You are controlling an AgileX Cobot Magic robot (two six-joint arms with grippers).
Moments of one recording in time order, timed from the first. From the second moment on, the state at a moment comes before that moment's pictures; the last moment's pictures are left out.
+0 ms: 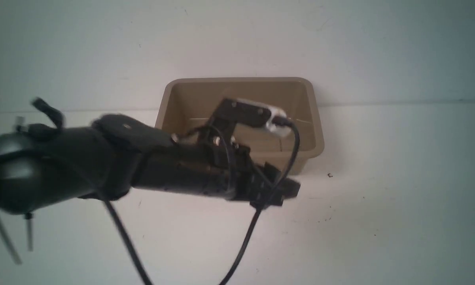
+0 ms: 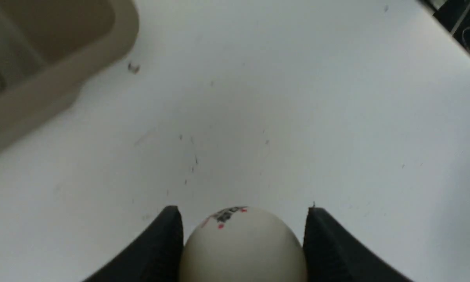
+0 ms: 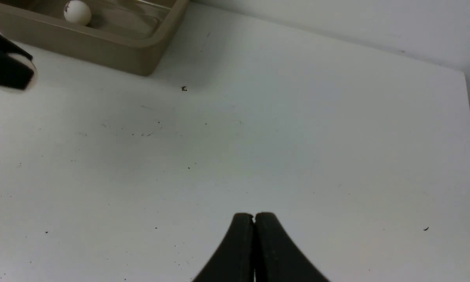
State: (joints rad) right arm 0.27 0.40 -0.89 -0.10 1.26 -0.05; left arm -0.54 1.58 -1.00 -1.37 0.48 1.20
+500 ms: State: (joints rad) right arm 0.27 0.40 -0.89 -0.09 1.25 -0.05; left arm -0.50 1.69 -1.21 -1.44 0.02 1.45
